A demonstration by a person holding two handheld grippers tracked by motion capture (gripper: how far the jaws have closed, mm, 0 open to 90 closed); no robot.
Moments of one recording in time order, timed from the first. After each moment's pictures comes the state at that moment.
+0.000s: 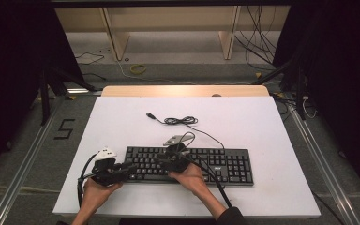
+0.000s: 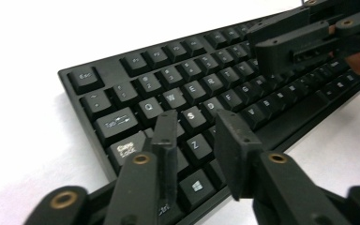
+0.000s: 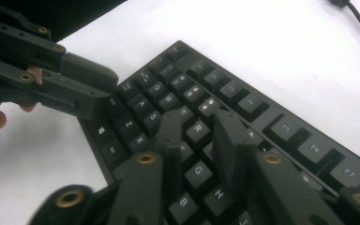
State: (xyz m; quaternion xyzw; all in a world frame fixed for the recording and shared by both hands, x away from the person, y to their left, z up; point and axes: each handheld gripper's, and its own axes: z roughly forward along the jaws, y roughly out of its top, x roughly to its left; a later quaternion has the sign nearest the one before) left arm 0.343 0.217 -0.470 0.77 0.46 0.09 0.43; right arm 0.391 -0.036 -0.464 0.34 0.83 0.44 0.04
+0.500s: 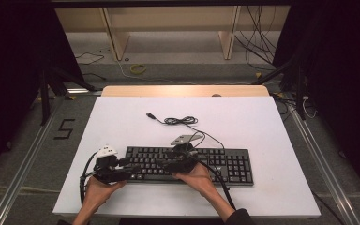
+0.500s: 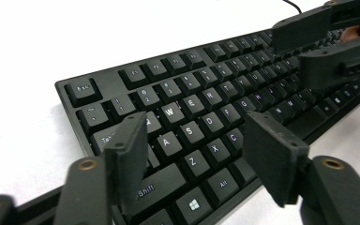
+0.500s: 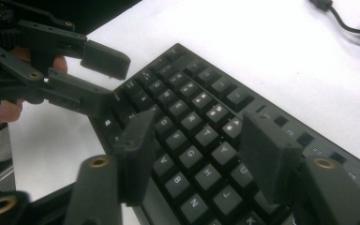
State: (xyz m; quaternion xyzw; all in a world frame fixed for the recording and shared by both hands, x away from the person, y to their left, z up) left arm 0.349 0.214 -0.468 0.76 0.47 0.09 0.44; right arm 0.387 -0.056 -0.456 0.34 0.82 0.45 0.03
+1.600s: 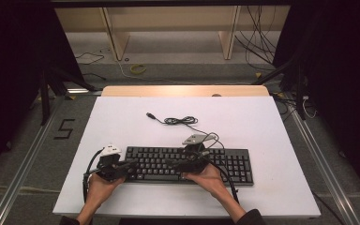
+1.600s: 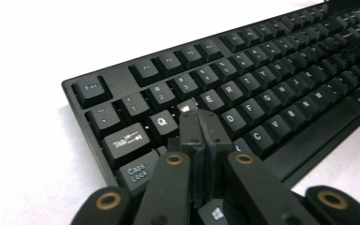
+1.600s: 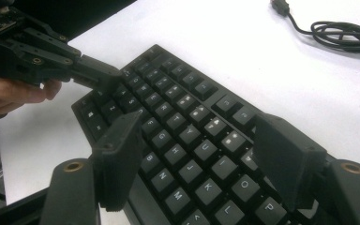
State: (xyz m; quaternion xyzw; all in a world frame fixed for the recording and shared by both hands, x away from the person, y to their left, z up) left arm 0.360 0.210 -0.477 0.78 0.46 0.10 0.41; right arm 0.384 -0.086 -0.451 0.35 0.82 0.46 0.06
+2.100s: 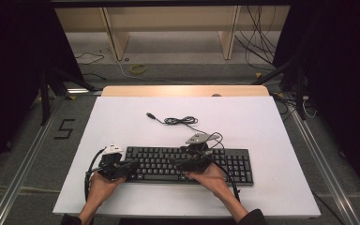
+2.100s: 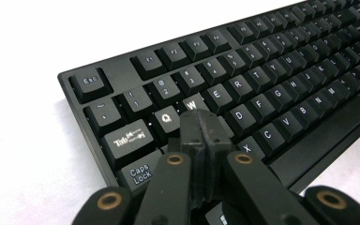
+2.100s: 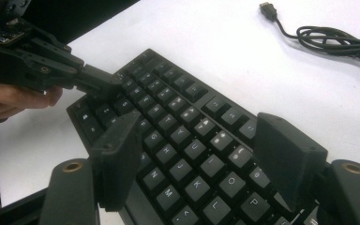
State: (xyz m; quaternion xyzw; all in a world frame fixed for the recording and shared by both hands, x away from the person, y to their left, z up) left arm 0.366 0.207 -0.482 0.79 0.47 0.10 0.40; right arm 0.384 -0.094 -0.449 0.36 0.81 0.46 0.06
